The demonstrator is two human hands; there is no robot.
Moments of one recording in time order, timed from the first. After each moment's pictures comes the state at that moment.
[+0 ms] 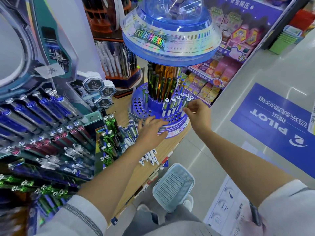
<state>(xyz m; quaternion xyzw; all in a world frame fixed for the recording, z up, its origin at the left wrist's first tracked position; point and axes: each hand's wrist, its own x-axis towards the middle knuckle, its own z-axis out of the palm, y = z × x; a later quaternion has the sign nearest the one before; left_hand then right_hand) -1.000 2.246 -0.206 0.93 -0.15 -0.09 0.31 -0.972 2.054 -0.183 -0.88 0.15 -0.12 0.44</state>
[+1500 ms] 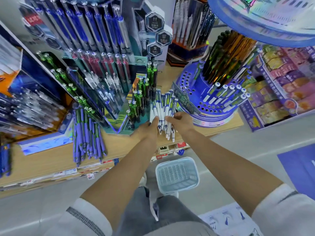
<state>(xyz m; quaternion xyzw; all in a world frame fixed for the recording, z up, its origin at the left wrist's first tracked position) -1.086 2.250 -0.250 0.54 0.56 0.00 0.63 -1.007 2.161 -0.266 -0.81 0.06 0.28 0.51</state>
